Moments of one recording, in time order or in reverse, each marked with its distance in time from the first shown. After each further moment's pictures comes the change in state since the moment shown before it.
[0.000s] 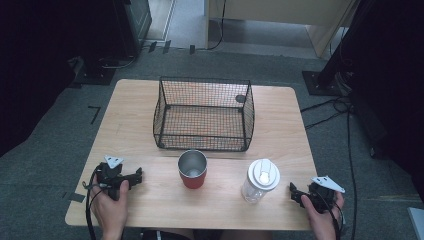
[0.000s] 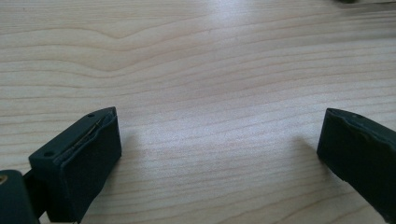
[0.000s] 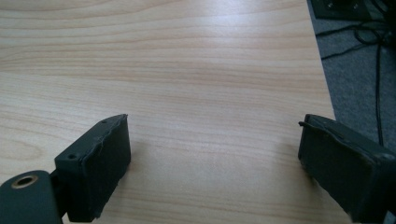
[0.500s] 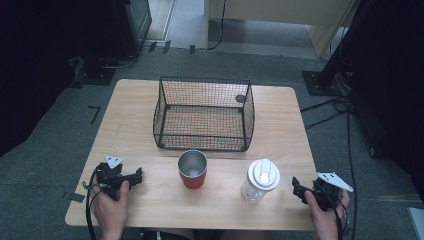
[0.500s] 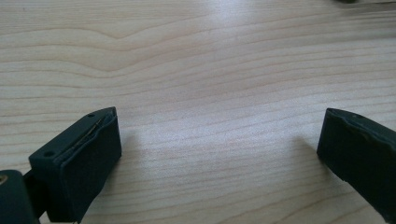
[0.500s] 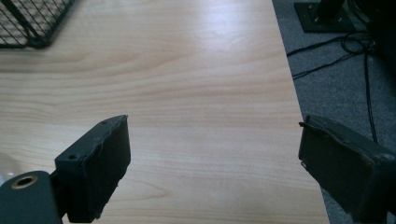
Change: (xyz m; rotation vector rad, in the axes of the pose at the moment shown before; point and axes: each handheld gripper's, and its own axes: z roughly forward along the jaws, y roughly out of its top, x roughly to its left) left arm 0.000 0.000 0.000 0.000 0.001 0.000; right arm 0.011 0.027 -0.031 -0.062 -0.021 0.060
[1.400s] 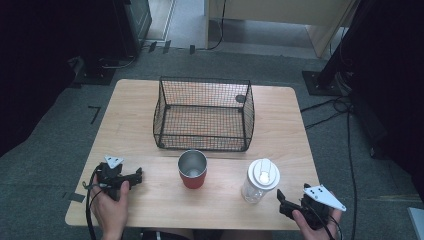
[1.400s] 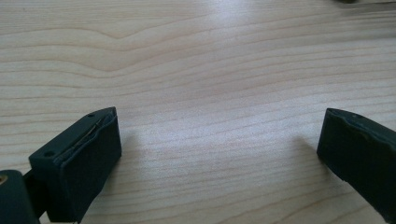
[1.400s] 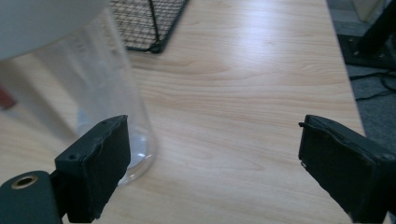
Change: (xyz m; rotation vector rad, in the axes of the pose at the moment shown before) left arm 0.000 0.000 0.000 0.000 0.000 0.000; right arm 0.059 -0.005 -0.061 -0.063 0.134 -0.120
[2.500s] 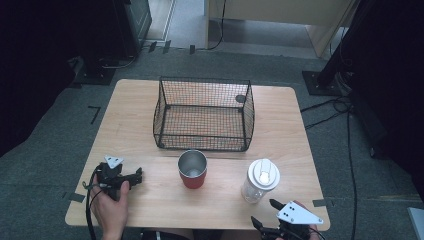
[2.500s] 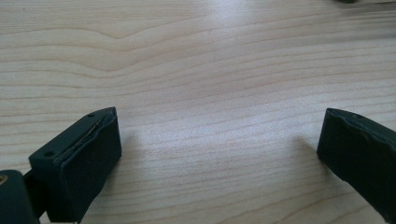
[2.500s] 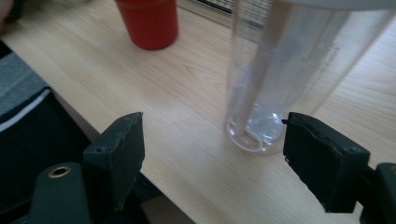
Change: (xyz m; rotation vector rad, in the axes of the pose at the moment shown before) left arm 0.000 0.000 0.000 -0.002 0.000 -0.002; right arm 0.054 -0.015 -0.021 0.065 0.388 -0.257
